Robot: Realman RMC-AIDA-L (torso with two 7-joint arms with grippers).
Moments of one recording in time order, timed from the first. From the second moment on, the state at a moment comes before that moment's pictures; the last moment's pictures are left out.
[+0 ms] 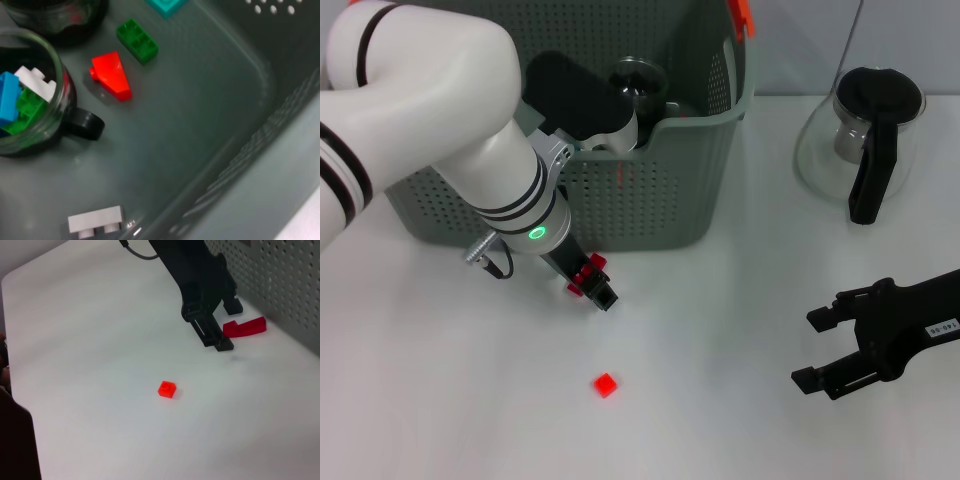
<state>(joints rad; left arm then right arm) -0.84 -2.17 1.49 0.90 2.79 1.22 -2.77 0.51 2.09 -1.04 -1.12 -2.31 -1.70 1.90</state>
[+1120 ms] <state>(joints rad) -0.87 -2.17 1.48 0.81 2.79 1.18 -2.77 0.51 2.09 -1.04 -1.11 -2.31 -1.70 1.89</state>
